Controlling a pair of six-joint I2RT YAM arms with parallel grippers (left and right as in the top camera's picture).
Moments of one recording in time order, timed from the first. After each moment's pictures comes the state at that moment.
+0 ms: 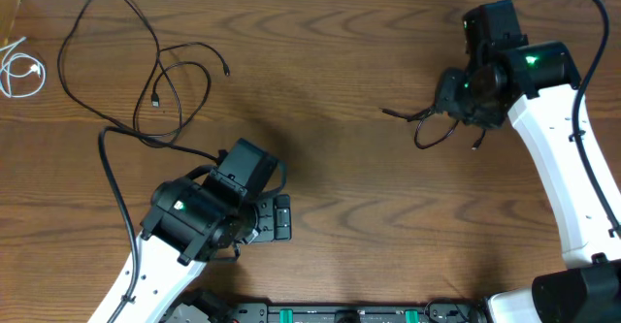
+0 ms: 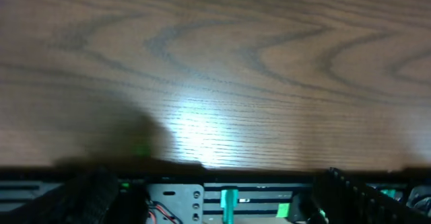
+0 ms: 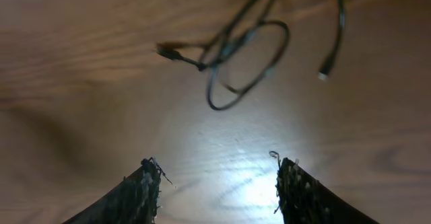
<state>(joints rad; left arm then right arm) -0.57 1.09 1.14 -1.43 0.00 -0.64 0.22 1.63 1.62 -1.22 -0.03 0.55</state>
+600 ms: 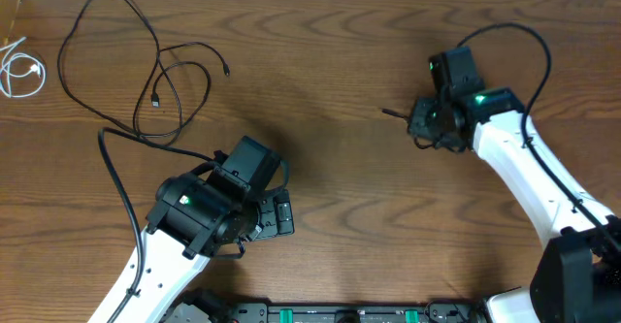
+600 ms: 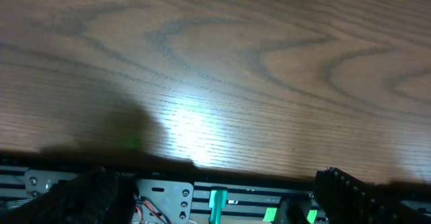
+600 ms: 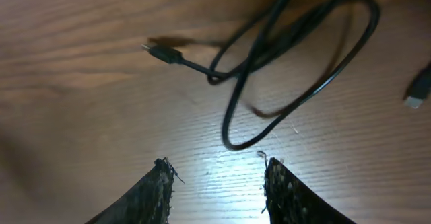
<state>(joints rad) -0.57 1.11 1.14 -1.43 0.00 -0.72 0.28 1.63 1.17 -0.75 -0.03 0.57</state>
